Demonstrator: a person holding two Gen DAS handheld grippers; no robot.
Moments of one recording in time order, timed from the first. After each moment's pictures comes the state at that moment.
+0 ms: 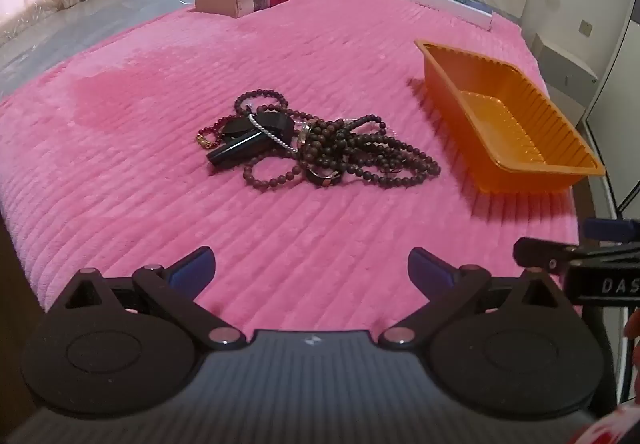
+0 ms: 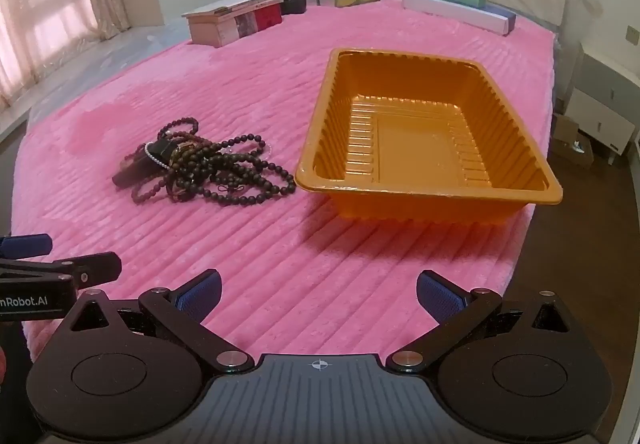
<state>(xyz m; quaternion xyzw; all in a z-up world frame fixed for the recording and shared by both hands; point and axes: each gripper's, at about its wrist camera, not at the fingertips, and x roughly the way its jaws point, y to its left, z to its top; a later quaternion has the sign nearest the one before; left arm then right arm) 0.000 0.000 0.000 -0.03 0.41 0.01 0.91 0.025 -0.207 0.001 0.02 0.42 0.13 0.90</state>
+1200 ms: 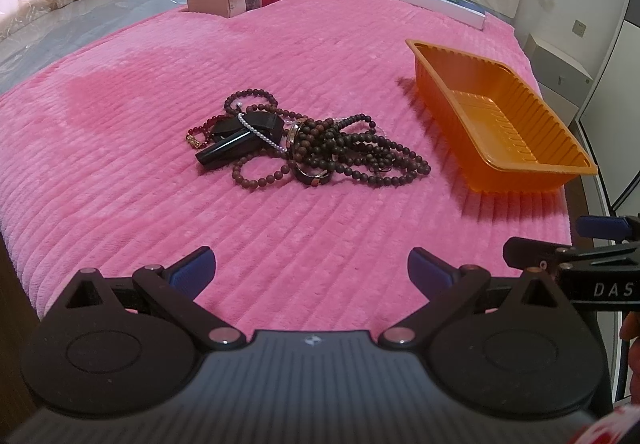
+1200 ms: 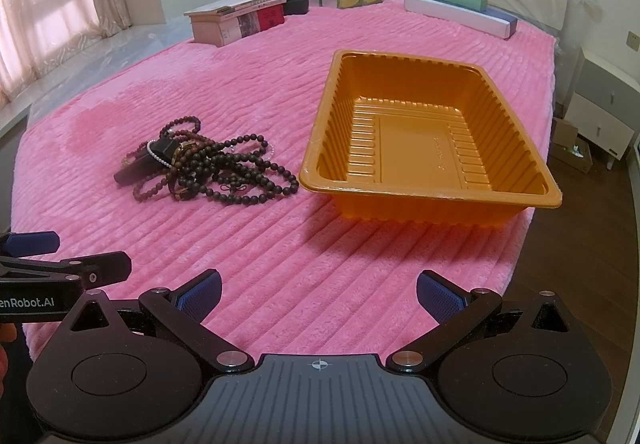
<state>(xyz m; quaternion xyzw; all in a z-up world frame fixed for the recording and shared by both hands) 0.000 -0.004 0.000 -0.03 0.41 -0.01 0.91 0.022 -0.206 0.001 0.01 0.41 0.13 0.90</state>
